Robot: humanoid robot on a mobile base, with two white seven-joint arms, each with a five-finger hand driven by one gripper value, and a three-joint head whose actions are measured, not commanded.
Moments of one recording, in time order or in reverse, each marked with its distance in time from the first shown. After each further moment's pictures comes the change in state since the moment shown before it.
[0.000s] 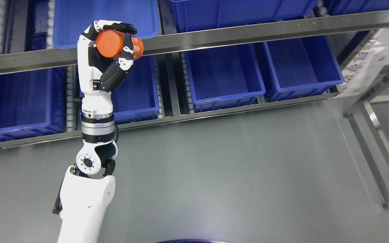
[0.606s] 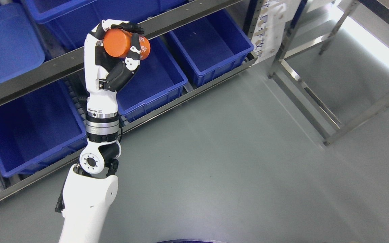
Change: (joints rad) left arm -0.006 0.000 -0.022 -0.004 0.000 0.007 0.000; right arm 0.000 0.000 0.000 0.000 0.000 0.000 0.000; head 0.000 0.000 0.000
